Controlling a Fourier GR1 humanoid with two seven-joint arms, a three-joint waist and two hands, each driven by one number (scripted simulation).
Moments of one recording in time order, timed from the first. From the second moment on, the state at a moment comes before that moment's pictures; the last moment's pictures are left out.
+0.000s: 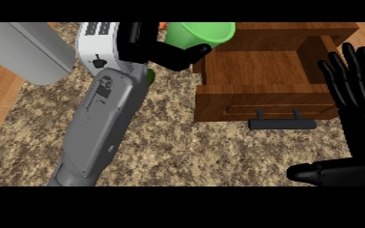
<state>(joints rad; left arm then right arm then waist) -0.86 0.00 -0.07 -1.20 0.21 0.23 -0.16 -0.10 -0.12 -0.11 -2.08 -0.19 0.15 0.19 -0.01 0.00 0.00</state>
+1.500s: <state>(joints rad) -1.28 0.00 -0.39 -0.44 0.54 0.39 -0.38 -0.13 -0.10 -0.08 -2.02 -0.17 0.17 0.14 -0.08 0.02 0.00</state>
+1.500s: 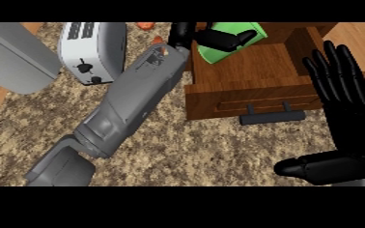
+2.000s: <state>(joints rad) -1.32 0.00 -0.55 -0.38 0.57 0.46 -0.34 -0.14 -0.10 -0.08 -2.01 -0.20 0.20 0.12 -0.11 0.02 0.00</state>
